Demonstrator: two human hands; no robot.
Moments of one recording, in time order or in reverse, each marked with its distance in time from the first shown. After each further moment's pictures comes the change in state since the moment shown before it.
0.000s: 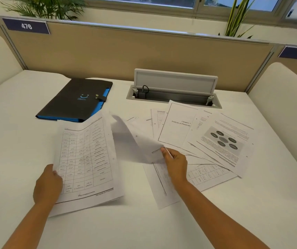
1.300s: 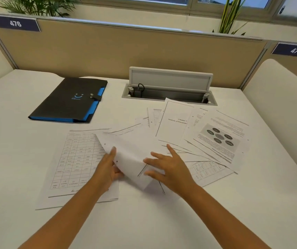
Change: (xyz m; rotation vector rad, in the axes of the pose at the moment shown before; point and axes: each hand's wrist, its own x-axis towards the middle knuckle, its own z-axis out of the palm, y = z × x) left_hand -0.053 0.108 0.061 -1.096 -0.794 -0.147; right_hand -0.027 -0.025 -0.031 -0.670 -0.352 -0.926
